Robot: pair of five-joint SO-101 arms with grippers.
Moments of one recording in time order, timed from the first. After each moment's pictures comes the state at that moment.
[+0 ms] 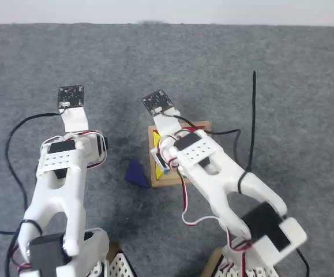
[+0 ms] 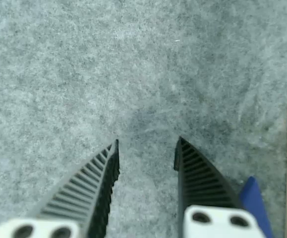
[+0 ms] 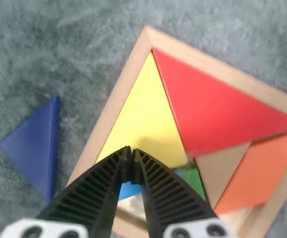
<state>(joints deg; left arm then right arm) -16.5 -18.2 54.6 41.5 2.1 -37.9 0.0 33.3 42.6 -3.4</state>
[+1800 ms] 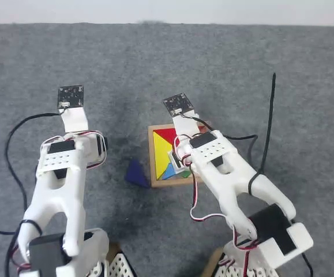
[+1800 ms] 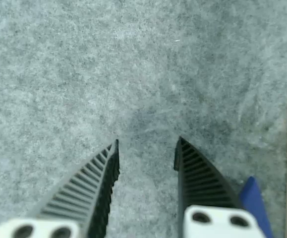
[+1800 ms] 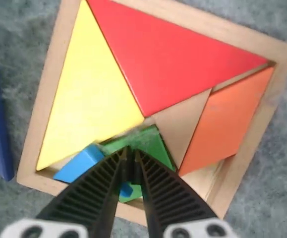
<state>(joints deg) -16.5 -18.2 54.6 41.5 2.1 -32.1 -2.6 37.8 46.9 -4.3</state>
